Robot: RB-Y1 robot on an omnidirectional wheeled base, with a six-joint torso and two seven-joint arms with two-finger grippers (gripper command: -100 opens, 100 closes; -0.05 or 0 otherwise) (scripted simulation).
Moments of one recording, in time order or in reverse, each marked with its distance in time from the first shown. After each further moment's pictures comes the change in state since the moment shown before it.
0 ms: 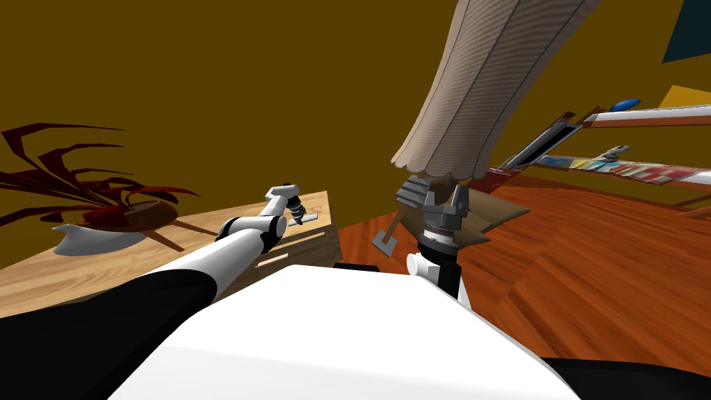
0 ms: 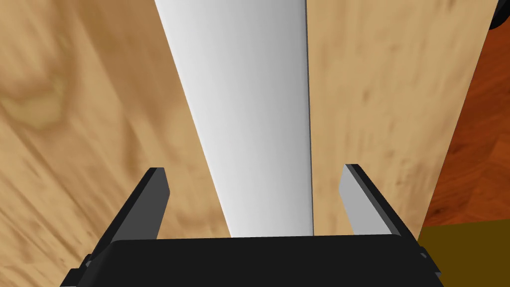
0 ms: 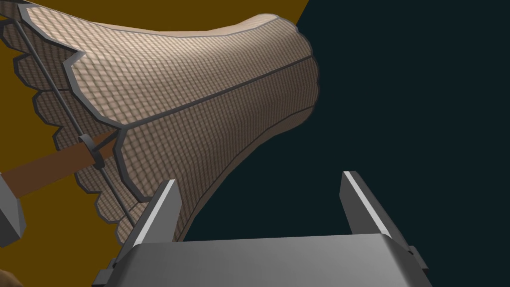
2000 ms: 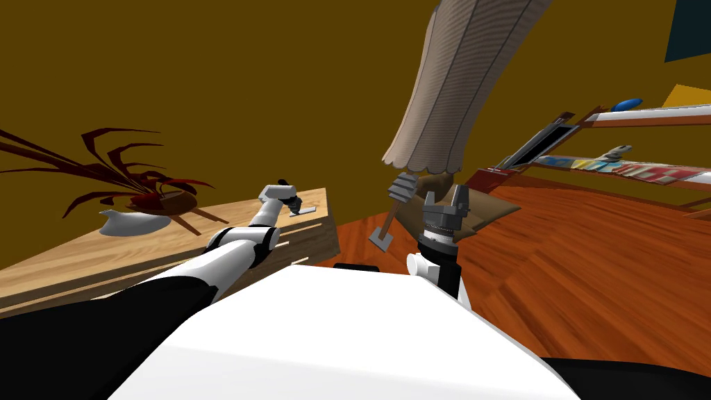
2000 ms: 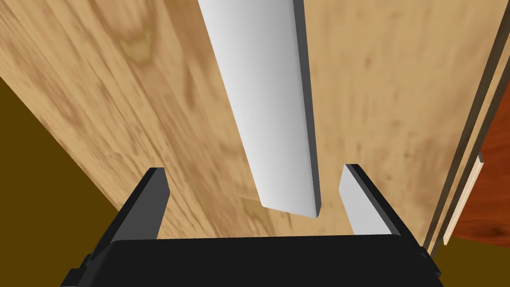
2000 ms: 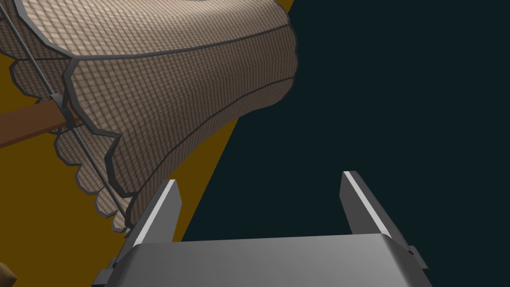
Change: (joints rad) left arm 0.164 0.046 -0.093 -0.335 0.033 -0.255 0.051; right arm 0.000 0.000 0.000 0.000 0.000 0.000 0.000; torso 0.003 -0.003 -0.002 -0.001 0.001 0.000
